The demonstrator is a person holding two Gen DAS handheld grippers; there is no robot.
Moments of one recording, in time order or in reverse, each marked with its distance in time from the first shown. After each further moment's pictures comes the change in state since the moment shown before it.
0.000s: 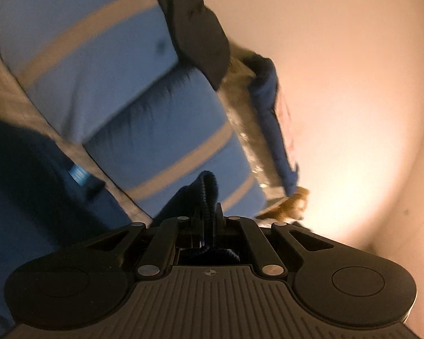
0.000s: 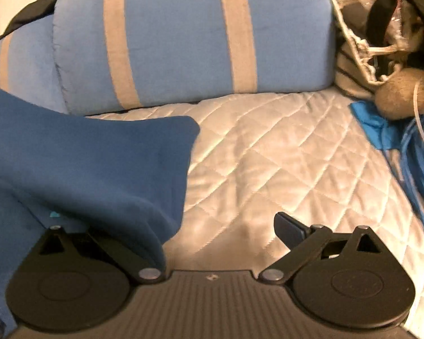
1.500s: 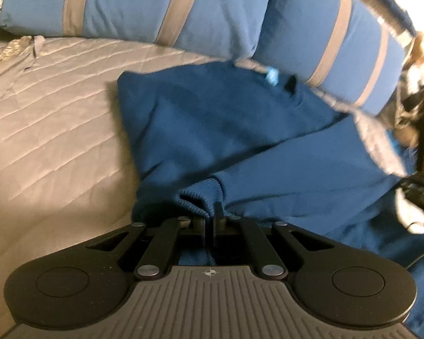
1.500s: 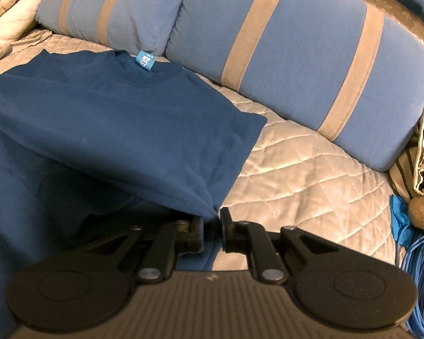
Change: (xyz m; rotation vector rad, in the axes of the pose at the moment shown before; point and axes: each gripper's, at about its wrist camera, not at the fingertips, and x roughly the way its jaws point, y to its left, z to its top) left arm -0.067 0.146 -0.065 0.500 0.342 0.607; right arm -0.021 0.079 -0.039 -0.583 -0.005 0.020
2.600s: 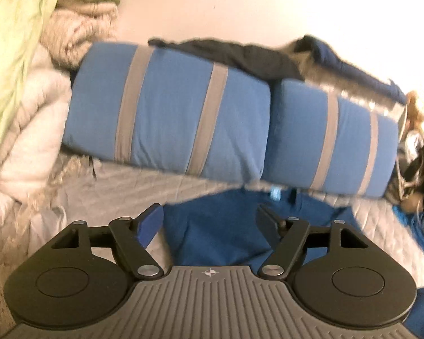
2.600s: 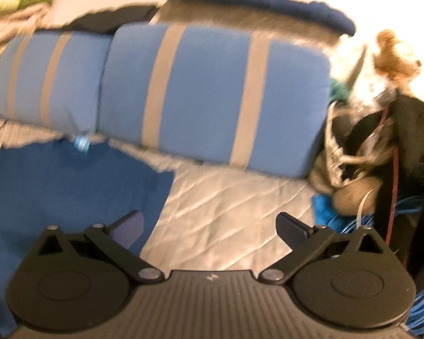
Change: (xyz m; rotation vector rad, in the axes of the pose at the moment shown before) left arm -0.143 -0.043 0.010 0.022 -0.507 0.149; right arm -0.118 -0.091 0.017 0.289 -0.200 -0.179
